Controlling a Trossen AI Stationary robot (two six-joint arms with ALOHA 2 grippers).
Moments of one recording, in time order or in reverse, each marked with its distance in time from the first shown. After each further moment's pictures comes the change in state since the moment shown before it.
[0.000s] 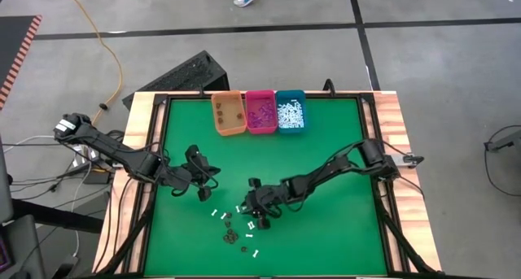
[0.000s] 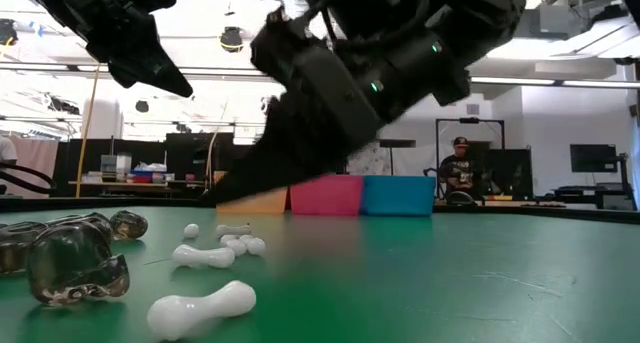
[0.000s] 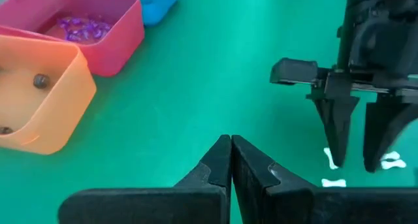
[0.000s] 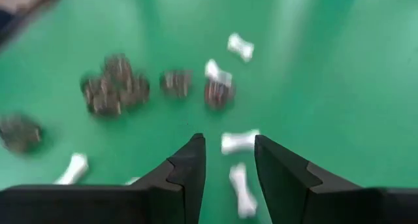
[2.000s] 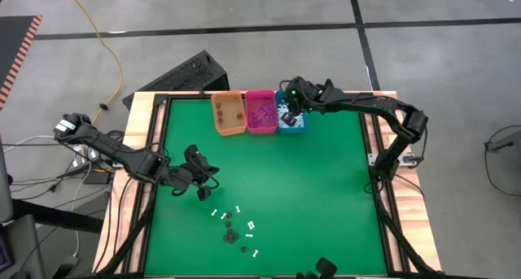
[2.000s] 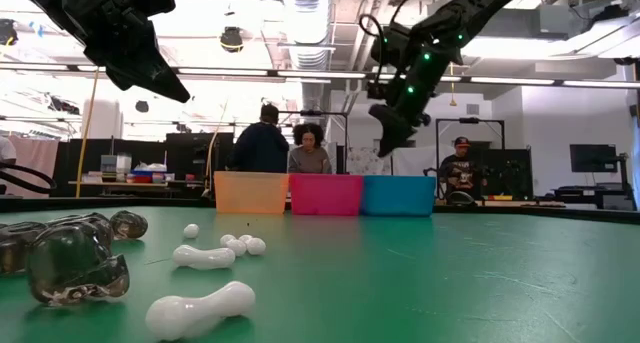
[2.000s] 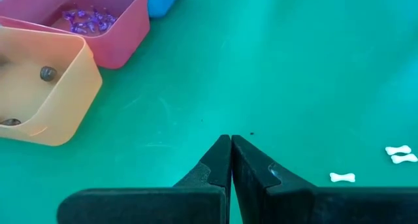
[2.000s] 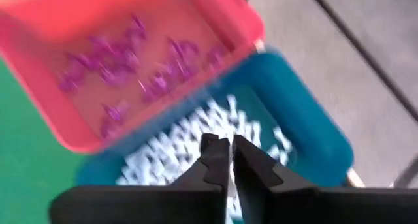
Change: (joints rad) left arm 0.000 0.000 0.000 -0.040 -0.003 -0.015; right arm -0.800 -0.434 -0.002 -0.766 0.156 -0.106
